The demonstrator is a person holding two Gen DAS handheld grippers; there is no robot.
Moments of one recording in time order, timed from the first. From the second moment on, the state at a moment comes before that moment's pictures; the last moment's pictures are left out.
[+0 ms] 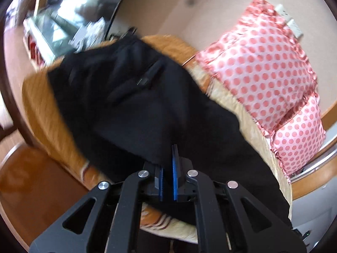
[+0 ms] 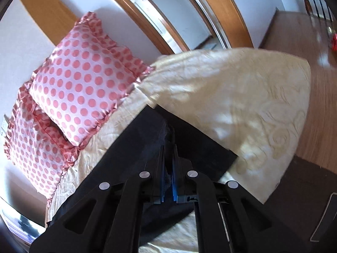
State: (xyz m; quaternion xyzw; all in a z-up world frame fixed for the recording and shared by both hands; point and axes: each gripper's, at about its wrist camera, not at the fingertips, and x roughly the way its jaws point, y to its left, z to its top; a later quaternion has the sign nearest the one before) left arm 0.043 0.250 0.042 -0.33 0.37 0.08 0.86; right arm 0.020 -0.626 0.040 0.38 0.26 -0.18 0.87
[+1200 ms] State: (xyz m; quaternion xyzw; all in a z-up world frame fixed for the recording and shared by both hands) left arm 0.021 0.229 0.034 -0.25 0.33 0.11 0.90; right arm 0.001 -0.624 0.030 0.34 0.29 -0.21 0.87
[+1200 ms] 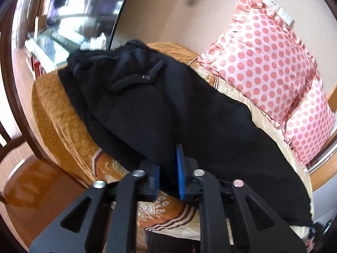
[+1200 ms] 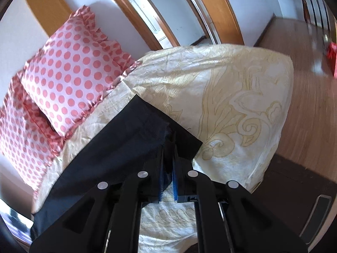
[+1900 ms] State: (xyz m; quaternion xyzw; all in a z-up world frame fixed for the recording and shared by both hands) left arm 0.048 0.112 0.054 -0.10 0.30 0.01 0.95; right arm -0.008 -0.623 0.034 0.29 0.28 -0.20 0.89
